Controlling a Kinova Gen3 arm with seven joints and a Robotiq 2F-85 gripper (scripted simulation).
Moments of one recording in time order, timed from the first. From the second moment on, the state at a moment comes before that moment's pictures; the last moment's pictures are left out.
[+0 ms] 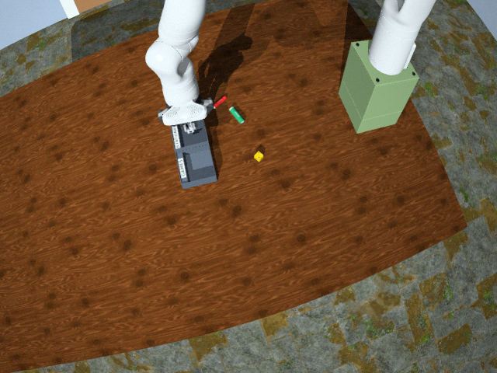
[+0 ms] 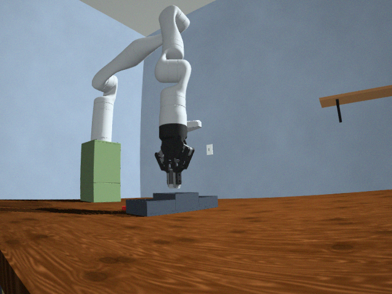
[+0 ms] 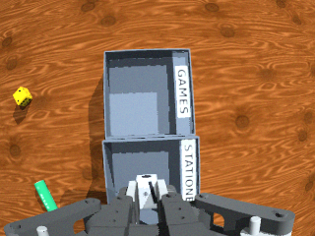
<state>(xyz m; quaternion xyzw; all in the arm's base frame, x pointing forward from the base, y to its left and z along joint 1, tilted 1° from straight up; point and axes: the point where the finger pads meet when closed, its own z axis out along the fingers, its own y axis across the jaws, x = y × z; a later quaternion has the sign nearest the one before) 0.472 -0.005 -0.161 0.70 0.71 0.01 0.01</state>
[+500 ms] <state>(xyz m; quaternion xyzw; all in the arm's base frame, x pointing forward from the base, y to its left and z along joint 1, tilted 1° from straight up) 0.472 -0.005 -0.186 0.70 0.71 0.01 0.01</state>
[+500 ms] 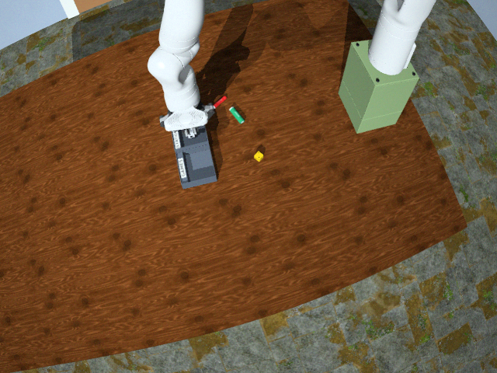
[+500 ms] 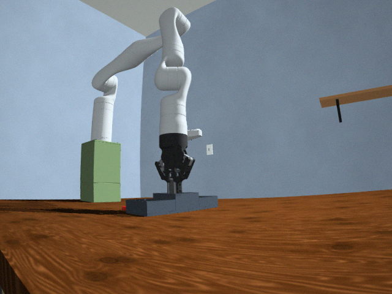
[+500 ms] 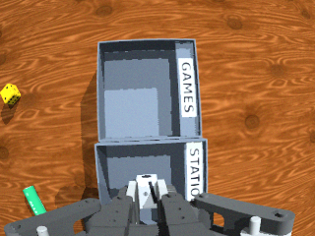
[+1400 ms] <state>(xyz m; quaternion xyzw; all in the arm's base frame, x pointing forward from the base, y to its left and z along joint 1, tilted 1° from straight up) 0.469 -0.007 -0.204 0.70 0.71 0.00 0.00</state>
